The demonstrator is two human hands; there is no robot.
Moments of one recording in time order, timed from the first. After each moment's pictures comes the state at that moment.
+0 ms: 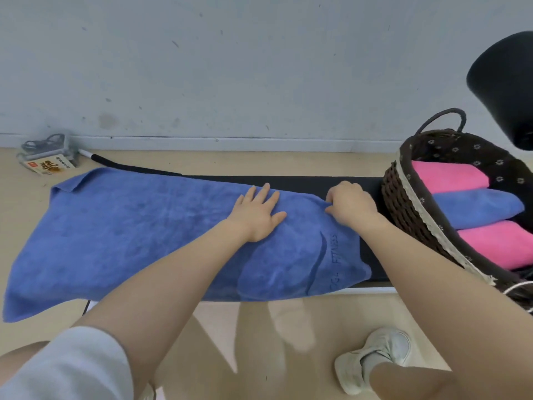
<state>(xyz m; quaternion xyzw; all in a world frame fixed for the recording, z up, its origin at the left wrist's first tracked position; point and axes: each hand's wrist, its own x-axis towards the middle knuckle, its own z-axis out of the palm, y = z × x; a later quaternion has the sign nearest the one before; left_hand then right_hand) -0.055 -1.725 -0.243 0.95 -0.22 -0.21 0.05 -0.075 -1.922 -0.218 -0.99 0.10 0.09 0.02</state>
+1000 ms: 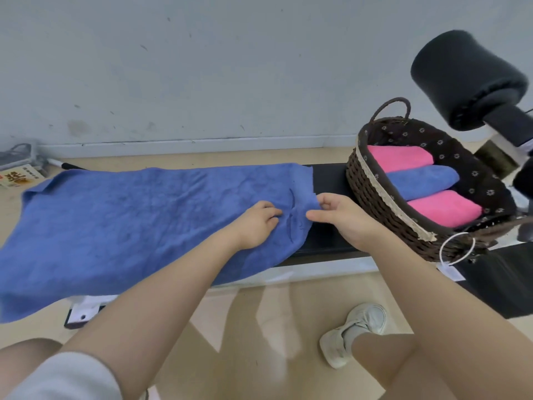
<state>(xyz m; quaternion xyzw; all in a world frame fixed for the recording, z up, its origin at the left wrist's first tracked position) -0.112 -1.746 -0.229 0.89 -0.26 -0.24 0.29 -0.168 -1.938 -0.208 -0.78 0.10 0.10 0.60</state>
